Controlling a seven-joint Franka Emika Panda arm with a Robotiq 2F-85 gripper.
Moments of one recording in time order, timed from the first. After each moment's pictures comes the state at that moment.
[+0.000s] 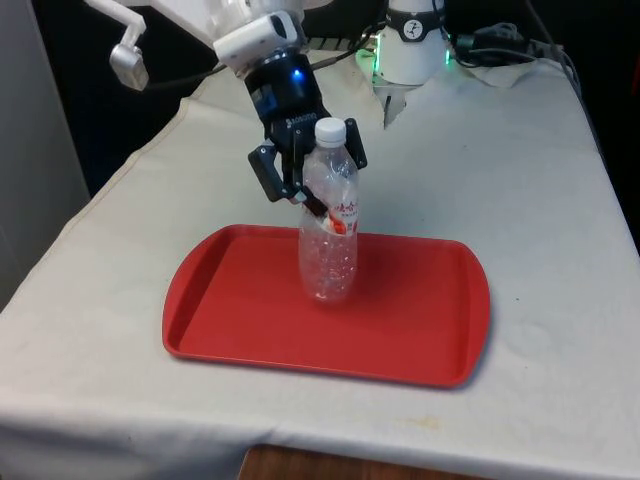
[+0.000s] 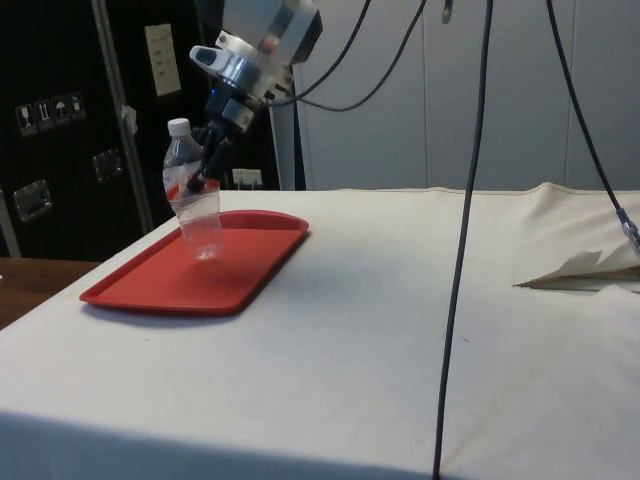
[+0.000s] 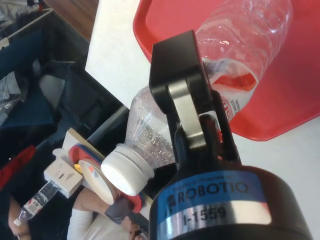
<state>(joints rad) 0.05 0.58 -0.27 -1.76 1.16 2.43 -1.88</state>
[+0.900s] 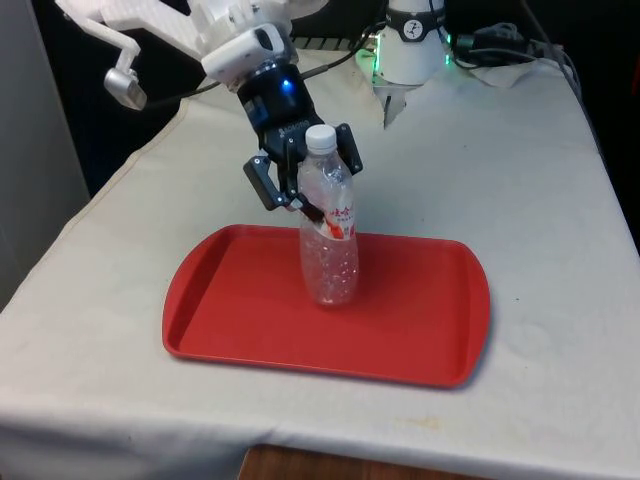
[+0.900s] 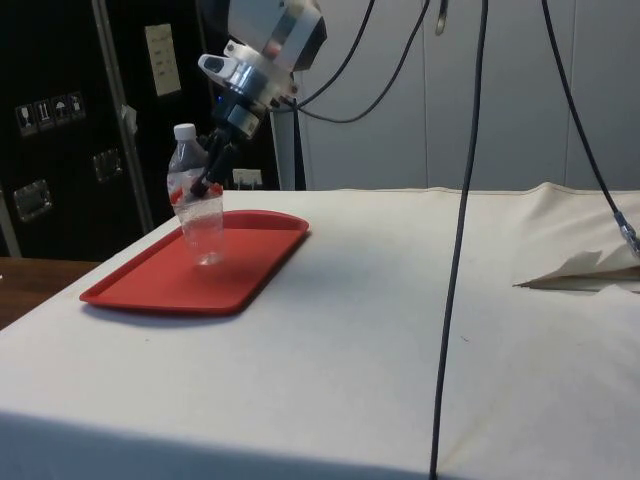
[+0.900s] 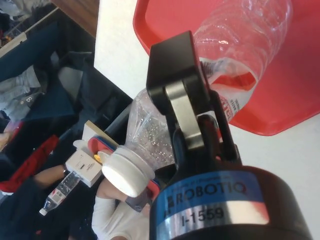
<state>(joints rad) 0.04 0.61 -0.29 -1.74 1.23 2.35 -1.91</state>
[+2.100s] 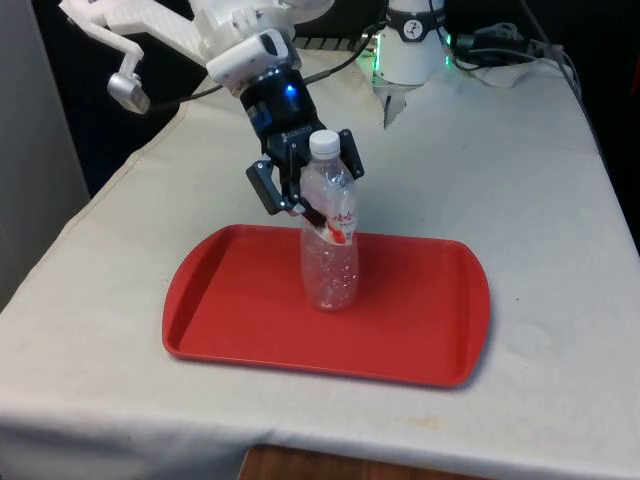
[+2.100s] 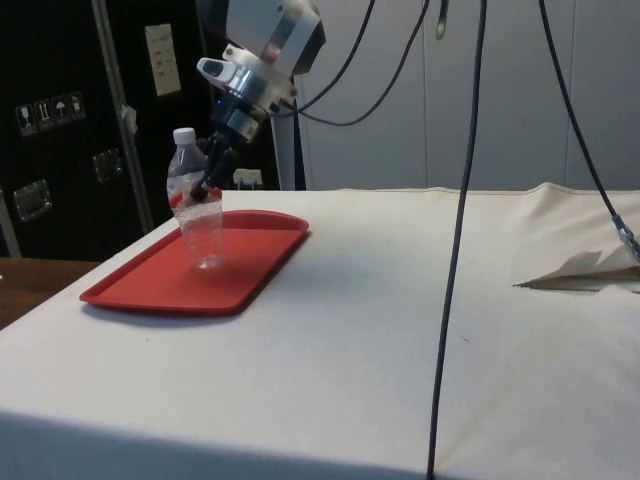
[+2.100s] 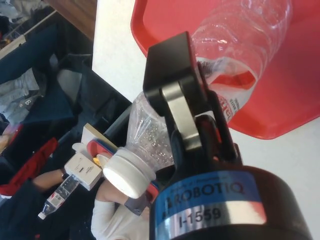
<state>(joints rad) 0.04 0.62 -0.29 -1.74 1.24 2.36 -1.94</state>
